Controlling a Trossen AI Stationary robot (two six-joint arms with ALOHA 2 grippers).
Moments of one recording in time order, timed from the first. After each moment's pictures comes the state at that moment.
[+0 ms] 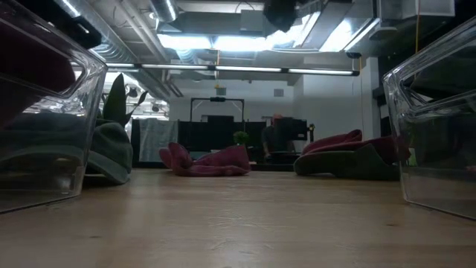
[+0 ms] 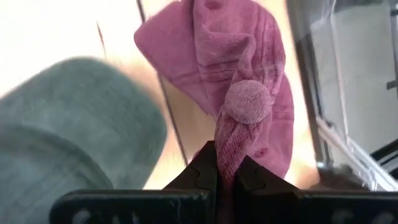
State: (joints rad) left arm -0.43 1.27 1.01 -0.98 0.26 -0.20; right arm -0.34 1.66 1.89 -1.09 -0.56 -0.24
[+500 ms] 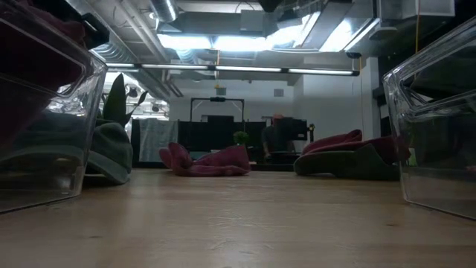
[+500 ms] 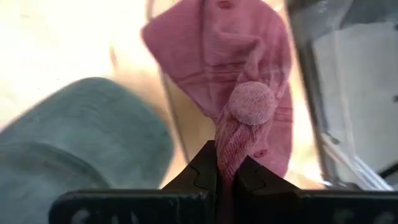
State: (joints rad) left arm -0.43 1.27 1.01 -0.94 0.24 -0.21; right arm -0.34 1.66 1.89 -0.94 -0.89 -0.29
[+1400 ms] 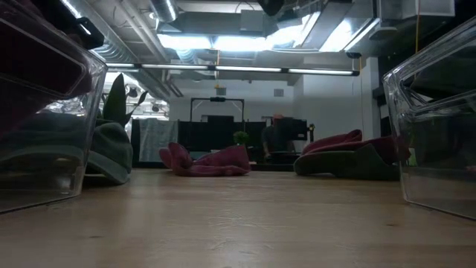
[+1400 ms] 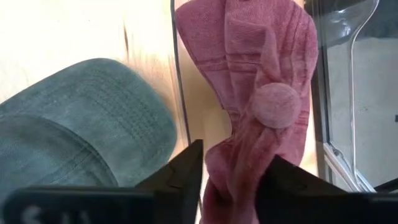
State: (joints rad) left arm -0.43 1.27 1.01 -0.95 0.22 -0.33; right arm -0.34 1.66 1.89 -0.98 -0.86 -0.29
